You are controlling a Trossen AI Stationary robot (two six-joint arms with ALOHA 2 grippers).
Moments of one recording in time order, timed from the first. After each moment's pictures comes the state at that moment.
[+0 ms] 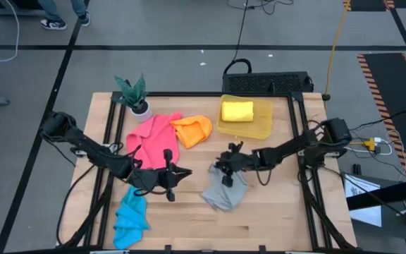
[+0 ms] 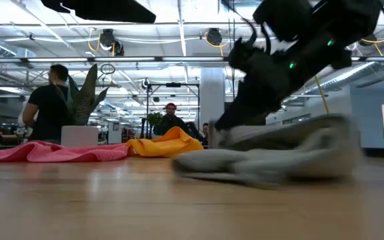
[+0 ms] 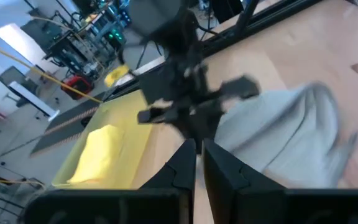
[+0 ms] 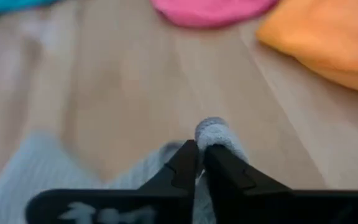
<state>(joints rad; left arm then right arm) -0.49 1.37 0.74 0.26 -0.66 0.28 0.16 1.69 0.68 0.35 0.23 0.30</state>
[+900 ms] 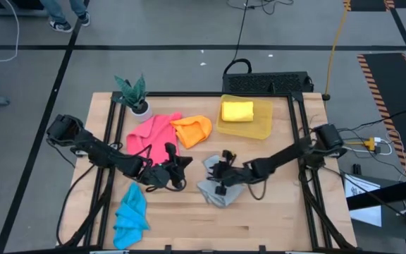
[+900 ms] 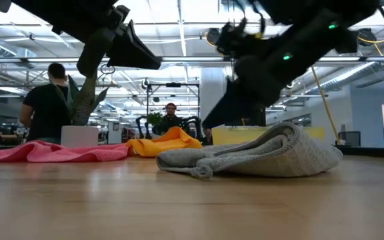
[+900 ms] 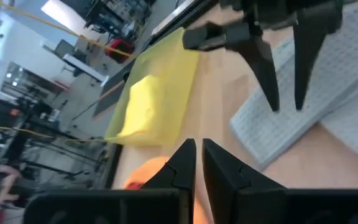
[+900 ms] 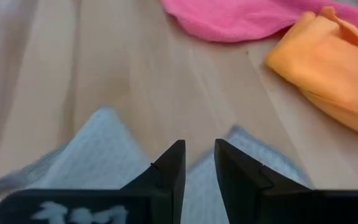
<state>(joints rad) -0.40 1.49 0.74 0.20 -0.82 0.38 0.29 1.81 0.87 0.21 0.47 0.23</state>
